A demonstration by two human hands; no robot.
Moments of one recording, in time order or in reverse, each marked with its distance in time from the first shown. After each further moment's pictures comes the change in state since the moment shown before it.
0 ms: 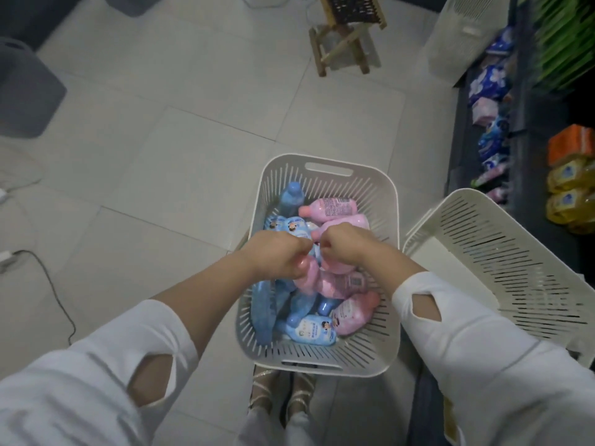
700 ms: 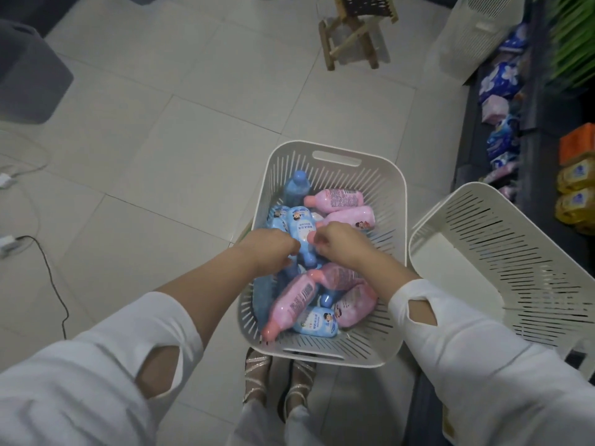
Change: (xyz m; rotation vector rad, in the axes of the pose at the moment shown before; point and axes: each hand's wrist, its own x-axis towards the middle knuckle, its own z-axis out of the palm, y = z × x) left_hand 0.001 -0.013 0.026 0.082 -0.135 -0.088; right_hand 0.005 -0.007 0.032 0.132 0.143 -0.026
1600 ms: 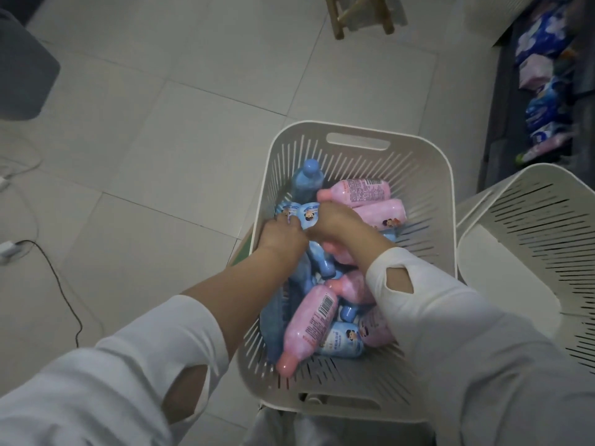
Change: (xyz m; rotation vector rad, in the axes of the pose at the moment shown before) left_hand 0.066 -0.008 0.026 0.284 -0.050 -0.182; right_hand 0.099 -0.014 0.018 0.182 -0.125 0.300
